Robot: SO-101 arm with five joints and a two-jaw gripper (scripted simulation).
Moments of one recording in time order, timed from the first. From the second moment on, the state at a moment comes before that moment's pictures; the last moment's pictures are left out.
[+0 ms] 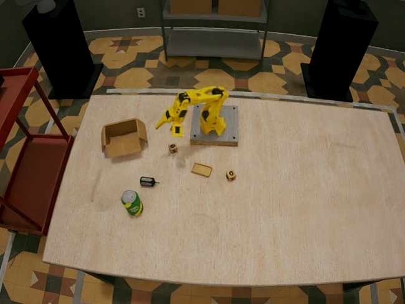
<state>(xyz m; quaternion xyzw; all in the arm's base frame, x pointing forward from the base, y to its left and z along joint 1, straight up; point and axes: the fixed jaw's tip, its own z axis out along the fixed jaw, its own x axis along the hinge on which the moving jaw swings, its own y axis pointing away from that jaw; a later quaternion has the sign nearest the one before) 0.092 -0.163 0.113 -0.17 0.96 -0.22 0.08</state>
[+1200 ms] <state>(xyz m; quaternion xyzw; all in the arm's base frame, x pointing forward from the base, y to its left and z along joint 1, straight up) 0.092 -0.164 0.091 -0.20 0.95 -0.22 0.07</state>
